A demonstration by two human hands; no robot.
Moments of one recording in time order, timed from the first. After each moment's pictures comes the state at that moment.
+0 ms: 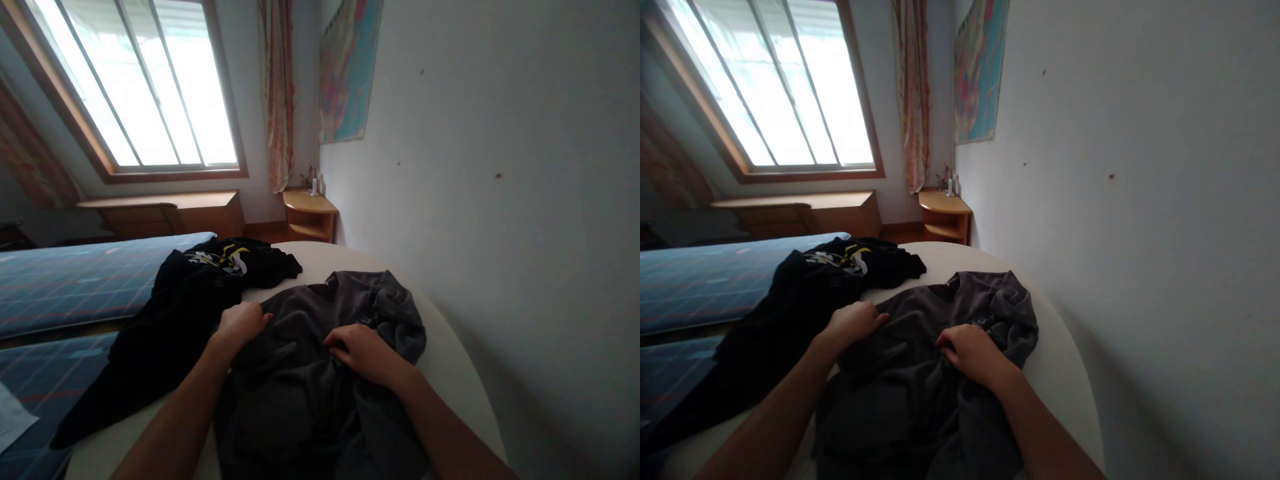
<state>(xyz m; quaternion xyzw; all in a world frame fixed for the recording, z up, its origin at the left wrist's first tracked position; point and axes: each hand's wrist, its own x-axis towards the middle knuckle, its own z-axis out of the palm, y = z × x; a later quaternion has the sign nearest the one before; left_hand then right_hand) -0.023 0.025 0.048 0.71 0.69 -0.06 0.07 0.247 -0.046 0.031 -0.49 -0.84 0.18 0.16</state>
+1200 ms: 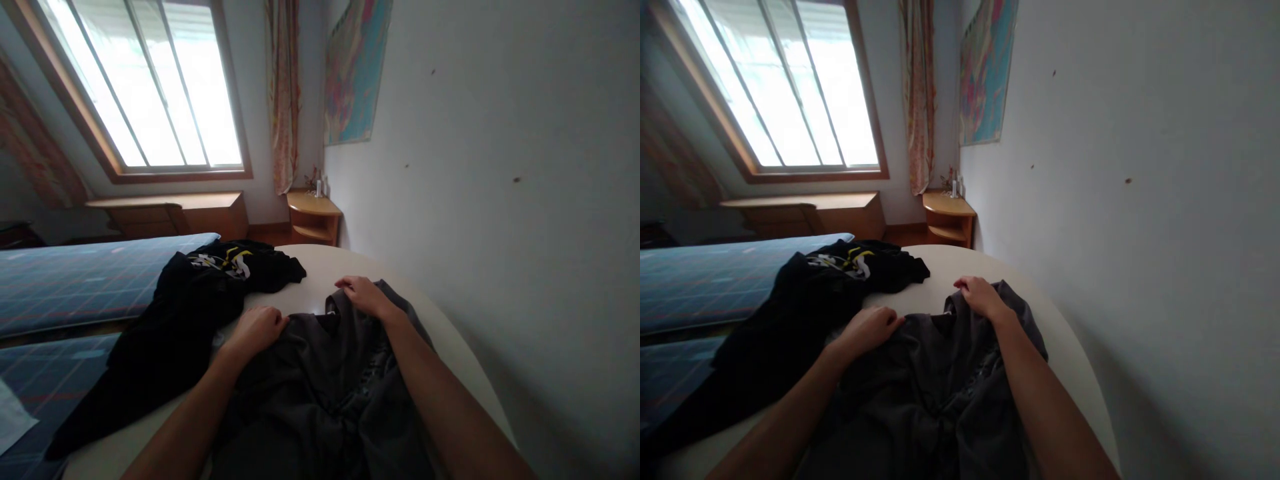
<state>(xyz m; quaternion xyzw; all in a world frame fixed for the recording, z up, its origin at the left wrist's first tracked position) -0.007 0.030 0.038 0.79 0.62 0.01 0.06 0.271 0.089 0.035 -0.57 -0.79 0.13 0.18</state>
